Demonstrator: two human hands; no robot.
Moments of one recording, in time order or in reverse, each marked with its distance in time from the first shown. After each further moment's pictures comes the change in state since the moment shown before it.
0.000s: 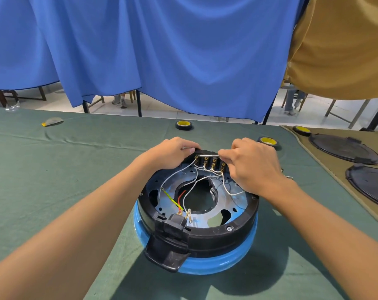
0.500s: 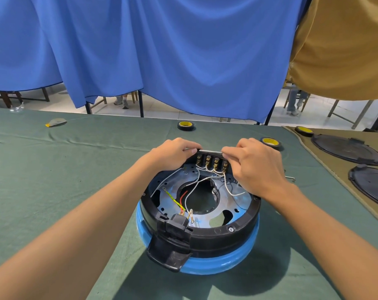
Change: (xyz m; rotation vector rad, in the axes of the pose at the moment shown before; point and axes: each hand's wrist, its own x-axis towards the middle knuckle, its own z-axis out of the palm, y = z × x) left_hand -0.002 0.001 0.000 0.023 0.032 0.009; right_hand -0.005 0.002 0.006 0.178 0.143 0.064
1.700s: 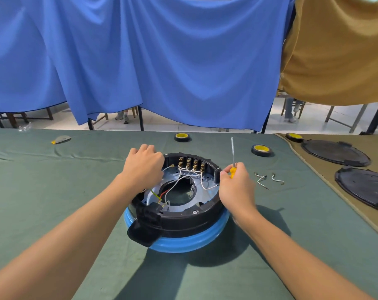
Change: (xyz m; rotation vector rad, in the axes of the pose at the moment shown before) left_hand -0.046 -0.004 -0.014 0.747 0.209 -0.180; right_hand -0.025 -0.042 0.018 0.739 0.051 0.838
